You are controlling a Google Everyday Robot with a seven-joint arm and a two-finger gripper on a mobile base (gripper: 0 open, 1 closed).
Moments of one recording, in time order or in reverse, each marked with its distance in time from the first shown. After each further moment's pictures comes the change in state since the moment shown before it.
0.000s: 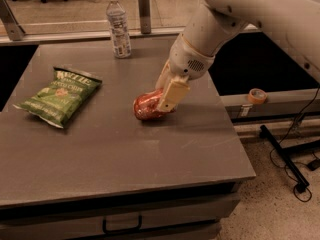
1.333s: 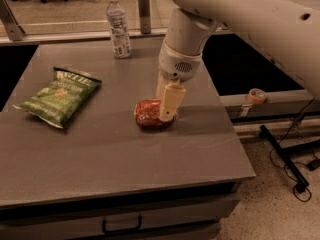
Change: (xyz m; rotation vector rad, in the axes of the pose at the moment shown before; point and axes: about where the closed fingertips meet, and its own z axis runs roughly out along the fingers) arm 0.006 0.005 0.014 -0.064 0.226 -0.042
